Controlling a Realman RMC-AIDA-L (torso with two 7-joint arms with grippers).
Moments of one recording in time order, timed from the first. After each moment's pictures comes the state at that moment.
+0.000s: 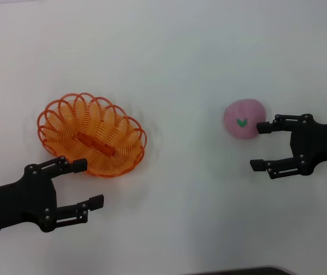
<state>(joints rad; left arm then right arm) -0.30 -2.16 0.50 0.64 2.20 1.79 -1.04 0.35 2.01 -0.78 -0.68 -2.09 -1.60 1.19</state>
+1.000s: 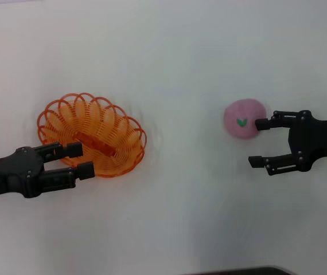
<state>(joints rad) -0.40 -2.10 0.44 0.62 2.21 1.88 -1.54 0.36 2.01 -0.78 -0.68 -2.09 -1.59 1.19</state>
